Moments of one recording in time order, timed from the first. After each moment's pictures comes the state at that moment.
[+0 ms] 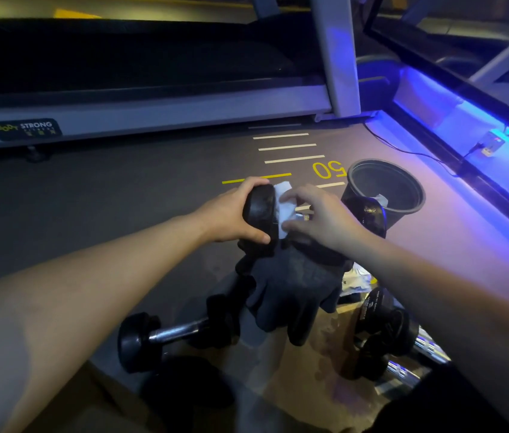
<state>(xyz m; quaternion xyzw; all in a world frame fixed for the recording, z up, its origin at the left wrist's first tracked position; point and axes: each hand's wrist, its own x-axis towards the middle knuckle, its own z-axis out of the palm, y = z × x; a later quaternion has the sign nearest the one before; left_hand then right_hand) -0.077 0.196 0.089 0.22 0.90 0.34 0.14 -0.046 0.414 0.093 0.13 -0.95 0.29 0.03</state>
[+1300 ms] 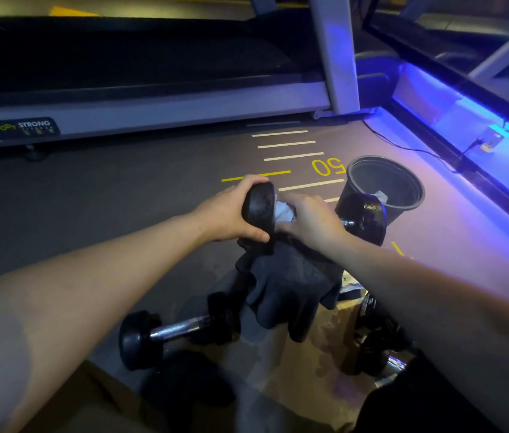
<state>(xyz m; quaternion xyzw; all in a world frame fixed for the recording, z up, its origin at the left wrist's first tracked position) -0.073 0.196 0.089 0.21 0.91 0.33 0.12 -0.056 0.399 0.069 0.07 -0.98 0.18 0.03</state>
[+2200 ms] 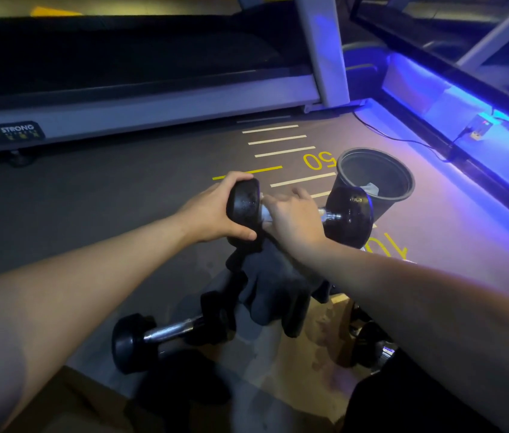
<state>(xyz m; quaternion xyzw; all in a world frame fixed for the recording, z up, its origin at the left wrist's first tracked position) -0.071 0.197 0.088 0.21 0.91 0.33 0.10 -0.053 0.386 0.051 0.12 -0.98 -0.03 0.16</state>
